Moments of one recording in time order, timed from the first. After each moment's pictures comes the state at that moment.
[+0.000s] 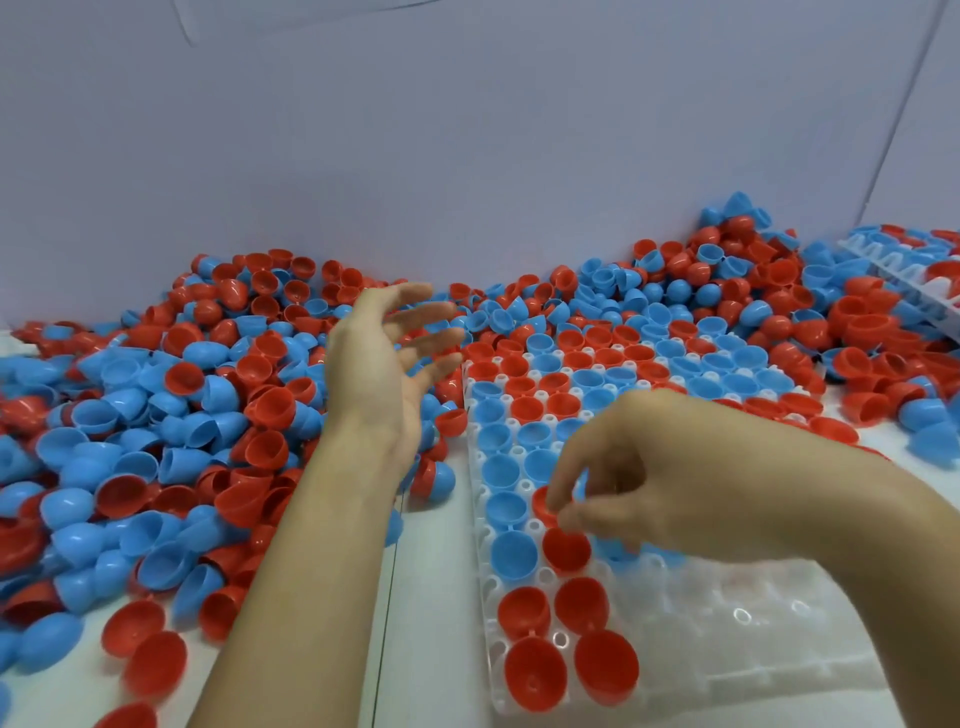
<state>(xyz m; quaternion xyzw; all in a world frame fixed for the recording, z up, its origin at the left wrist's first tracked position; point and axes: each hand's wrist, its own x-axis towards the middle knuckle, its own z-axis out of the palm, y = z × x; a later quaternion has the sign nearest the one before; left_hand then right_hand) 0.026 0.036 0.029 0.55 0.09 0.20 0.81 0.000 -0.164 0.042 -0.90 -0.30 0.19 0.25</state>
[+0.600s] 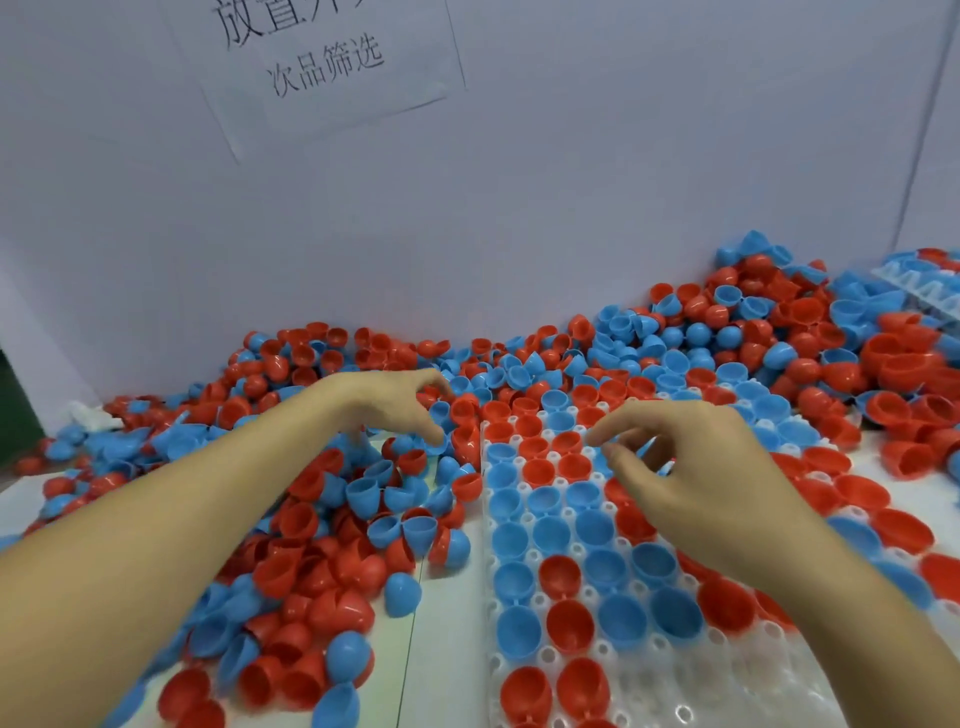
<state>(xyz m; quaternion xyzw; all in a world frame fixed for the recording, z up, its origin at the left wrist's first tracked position) 0.113 0.098 0.060 0.97 0.06 -0.20 0.11 0.034 -0.180 0.013 -0.86 -0.20 -0.11 0.46</state>
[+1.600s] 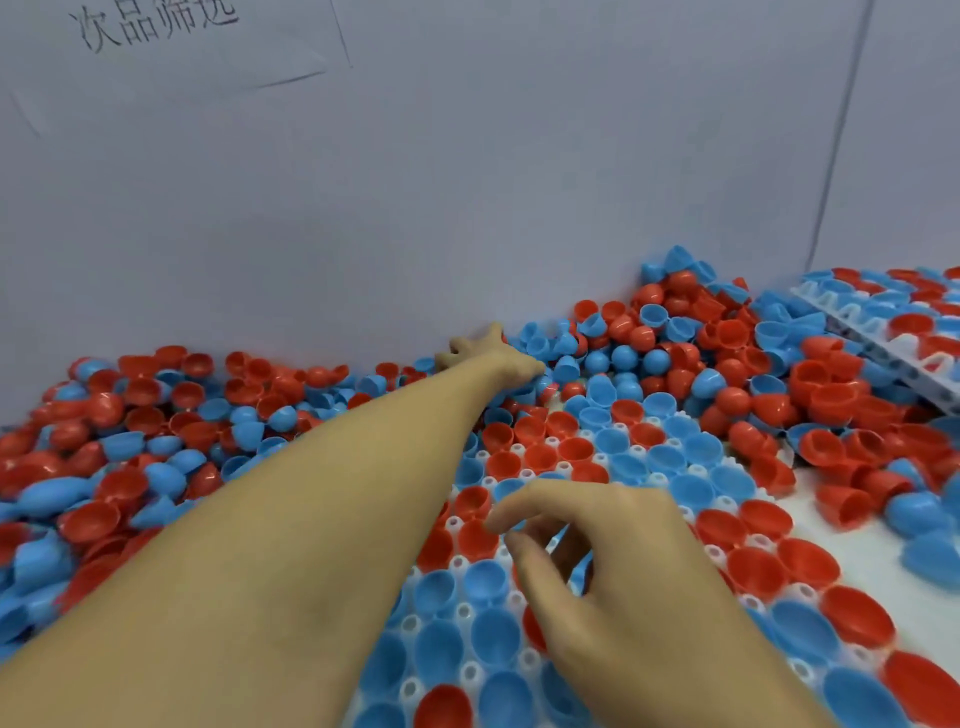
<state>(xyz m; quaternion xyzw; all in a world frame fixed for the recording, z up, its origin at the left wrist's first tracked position) 0.303 -0.067 -0.012 0.98 0.12 -0.06 0.17 0.041 -0.183 0.005 -0.86 -0.20 -0.09 0.46</state>
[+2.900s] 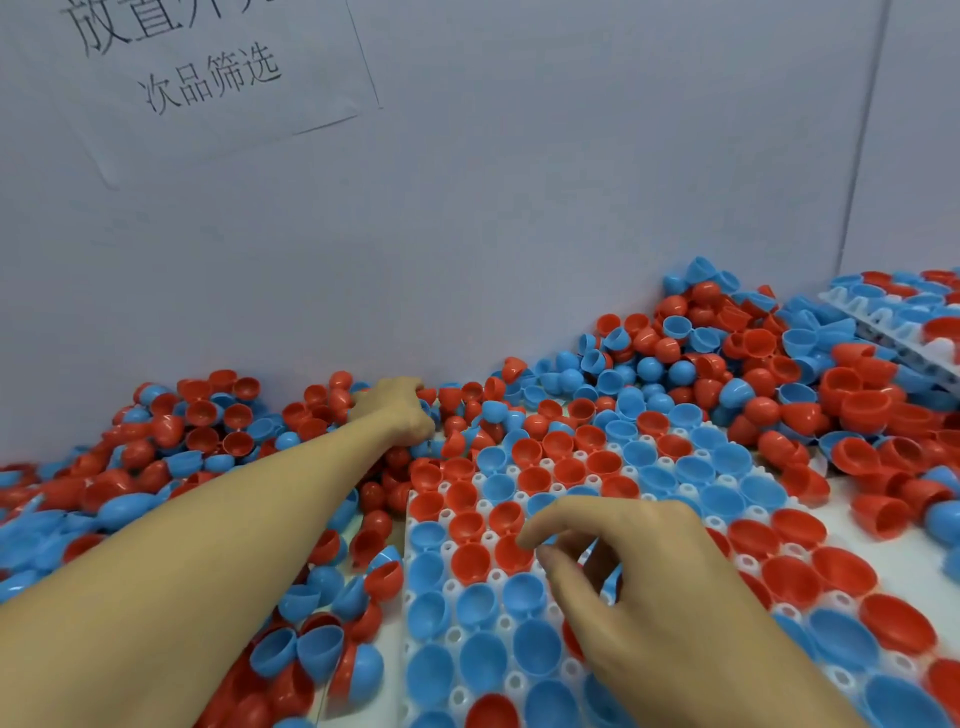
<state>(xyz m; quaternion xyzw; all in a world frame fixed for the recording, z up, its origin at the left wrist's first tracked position) 0.257 0.062 -0.011 0.99 0.12 -0.01 0.04 0.039 -0.182 0.007 -0.86 -0.20 -0.07 0.46</state>
